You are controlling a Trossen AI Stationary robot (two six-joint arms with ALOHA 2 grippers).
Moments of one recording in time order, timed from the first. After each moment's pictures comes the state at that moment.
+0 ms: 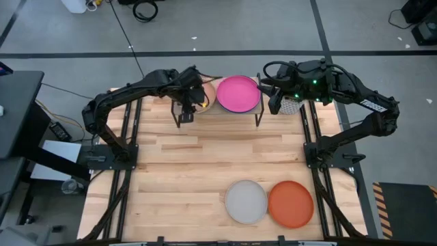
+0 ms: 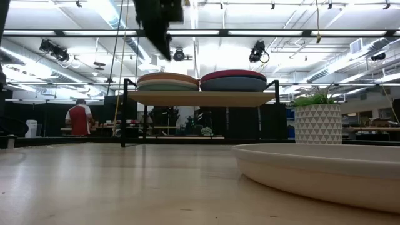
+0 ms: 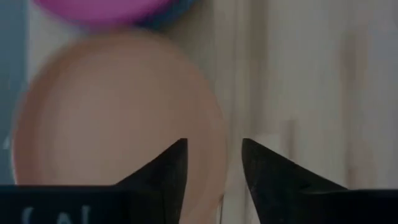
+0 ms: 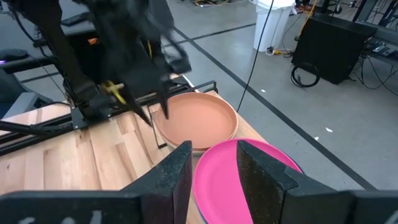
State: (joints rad) left arm 0.42 1.64 1.66 -1.11 0.02 0.45; right arm -0.14 1.20 1.66 -0.85 0.32 0.16
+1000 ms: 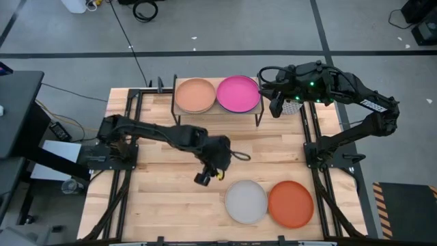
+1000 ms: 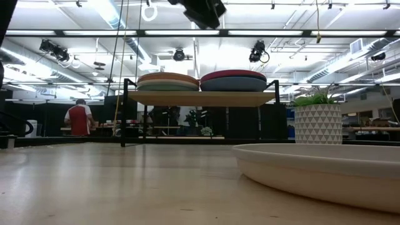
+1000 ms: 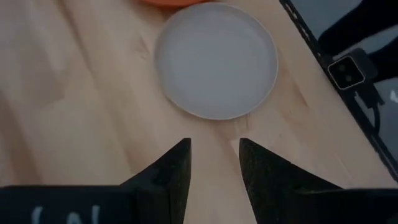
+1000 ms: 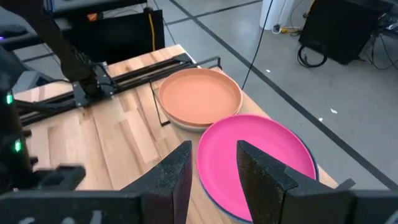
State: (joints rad) left arm -0.15 1.84 1.69 -0.83 0.21 0.25; right arm -0.14 1.20 1.66 -0.95 0.29 0.19
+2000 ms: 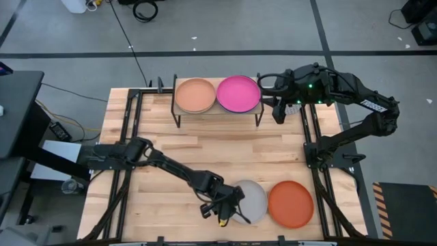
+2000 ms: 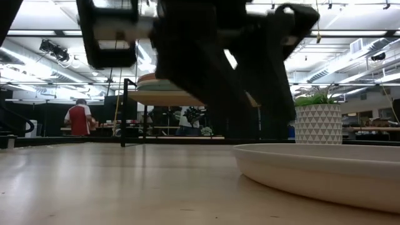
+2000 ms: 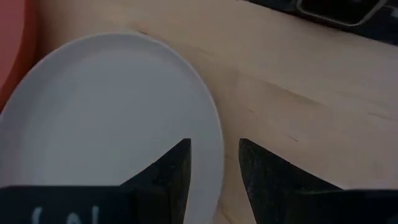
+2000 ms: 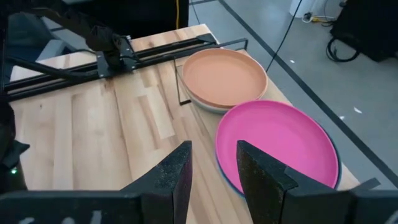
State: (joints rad) left arm -0.39 2.21 1.69 -0.47 0.19 0.72; right arm -0.14 1.20 1.66 -1.01 0.19 0.14
